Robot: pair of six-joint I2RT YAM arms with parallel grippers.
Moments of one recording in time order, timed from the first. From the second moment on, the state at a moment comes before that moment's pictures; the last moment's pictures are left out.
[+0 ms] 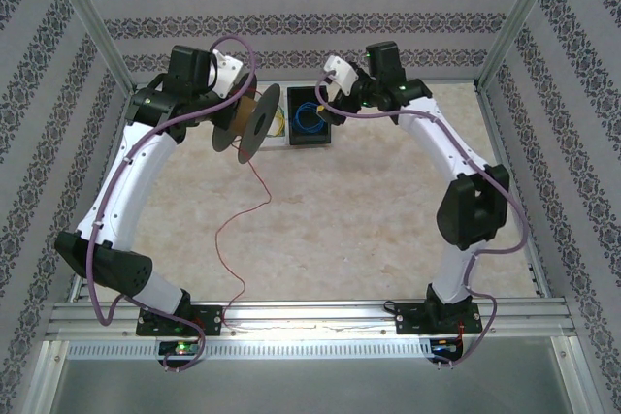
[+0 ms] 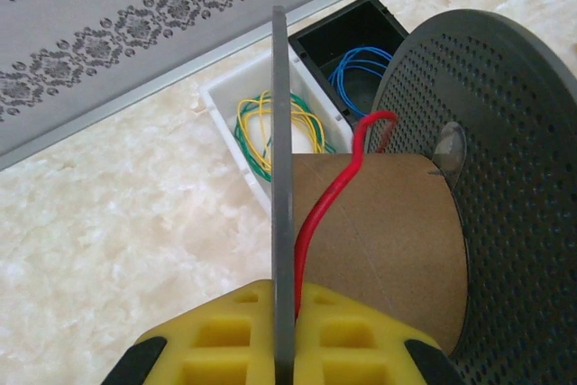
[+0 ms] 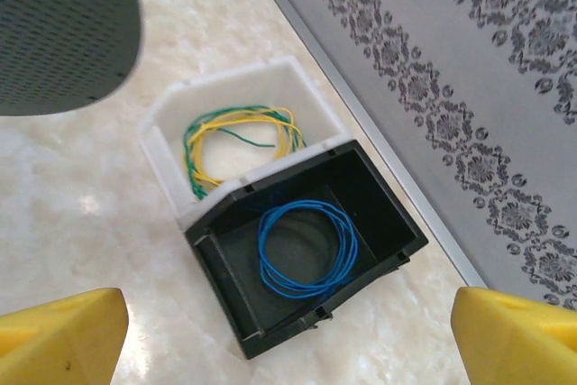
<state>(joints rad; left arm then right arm) -0.27 1.53 1.83 -1.03 0.01 0.17 0.32 1.84 1.77 -0.55 -0.49 -0.62</state>
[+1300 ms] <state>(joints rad) -0.27 1.97 2.49 -1.18 -0.07 0.20 0.51 1.50 1.04 -0.43 -0.68 -0.68</state>
